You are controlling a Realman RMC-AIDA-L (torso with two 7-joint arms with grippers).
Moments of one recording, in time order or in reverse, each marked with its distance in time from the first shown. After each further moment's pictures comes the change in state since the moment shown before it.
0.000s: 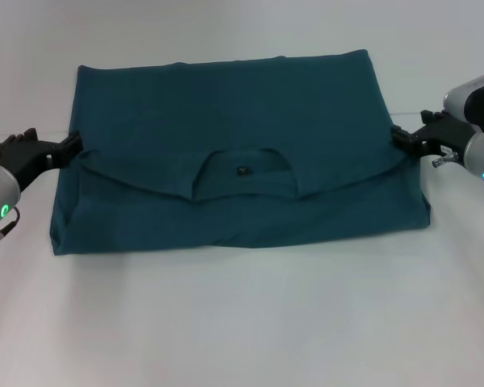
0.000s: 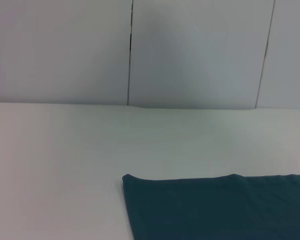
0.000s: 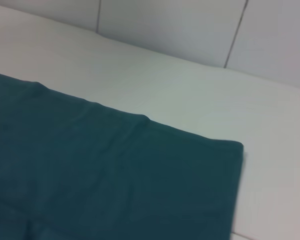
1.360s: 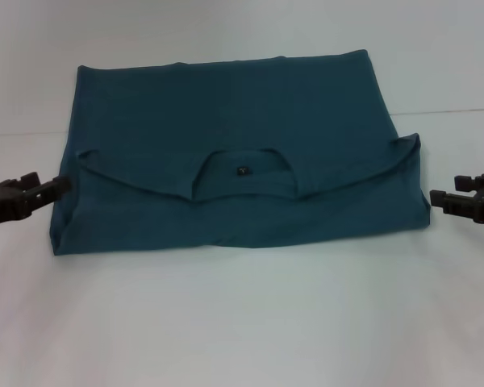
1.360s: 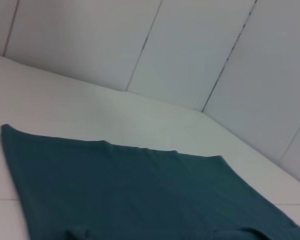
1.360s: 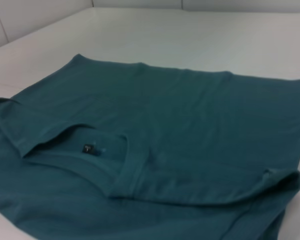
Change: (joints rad) left arm 0.325 0.135 0.460 0.263 0.104 0.613 -0.724; right arm -0.366 -0.025 -0.230 -0.549 -0.207 -0.720 0.649
